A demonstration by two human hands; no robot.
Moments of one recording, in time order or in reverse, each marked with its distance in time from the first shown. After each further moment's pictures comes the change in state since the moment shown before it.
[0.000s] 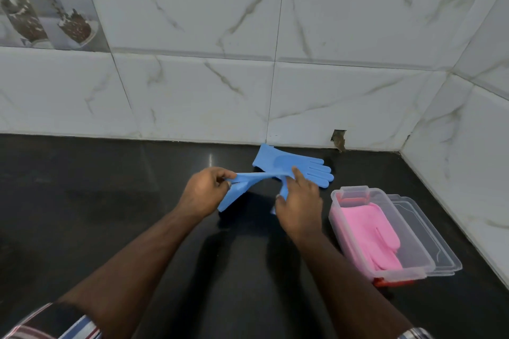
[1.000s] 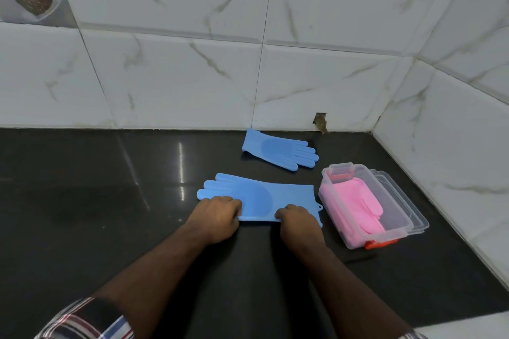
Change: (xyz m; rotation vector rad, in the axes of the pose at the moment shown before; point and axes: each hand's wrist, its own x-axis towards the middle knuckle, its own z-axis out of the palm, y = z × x) left_hand -0.032 -0.052 0.044 0.526 -0.432 0.360; right_hand -0.067 0.006 0.005 -0.289 -0.451 0.016
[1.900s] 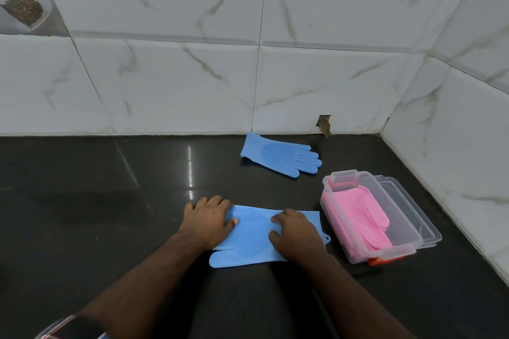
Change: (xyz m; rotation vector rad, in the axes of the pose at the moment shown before) left_hand 0.017 -0.002 0.005 0.085 0.008 -0.244; right_hand 0.021 0.017 0.007 0.194 -0.005 -0.010
